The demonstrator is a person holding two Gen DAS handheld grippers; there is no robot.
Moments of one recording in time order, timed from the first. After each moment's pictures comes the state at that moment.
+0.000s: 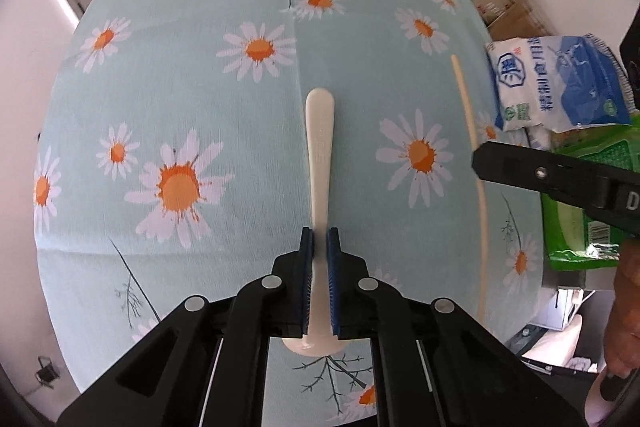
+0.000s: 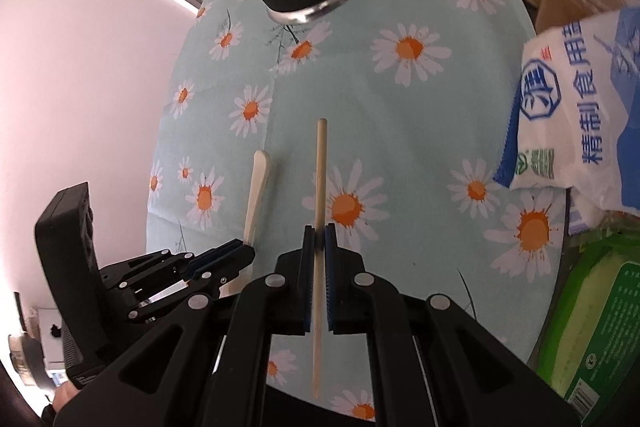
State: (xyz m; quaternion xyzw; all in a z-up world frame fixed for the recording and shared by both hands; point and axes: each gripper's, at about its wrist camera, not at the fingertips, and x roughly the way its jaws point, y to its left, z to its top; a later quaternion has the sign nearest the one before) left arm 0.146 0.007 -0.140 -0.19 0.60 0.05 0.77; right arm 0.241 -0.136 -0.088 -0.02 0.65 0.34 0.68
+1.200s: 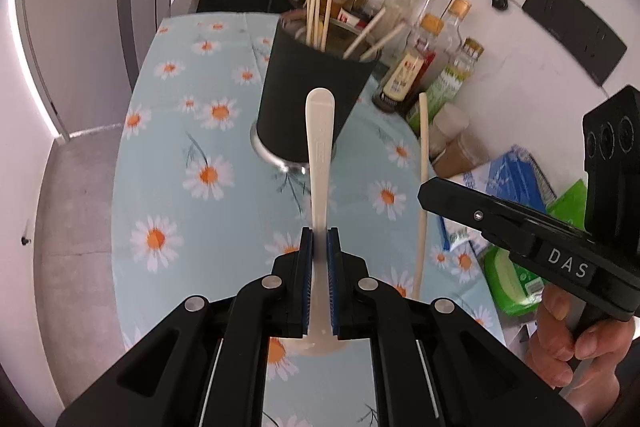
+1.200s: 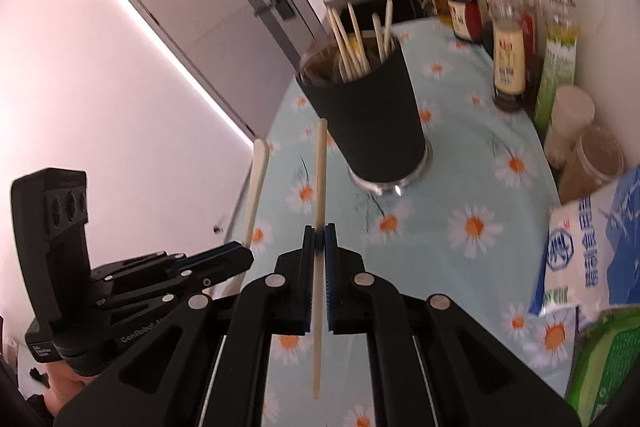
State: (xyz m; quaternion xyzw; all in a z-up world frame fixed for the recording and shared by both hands) left arm 0.179 0.086 -0.018 -0.16 0.44 -0.02 0.88; right arm 0.245 -0.086 0.003 0.06 0.45 0.38 0.81
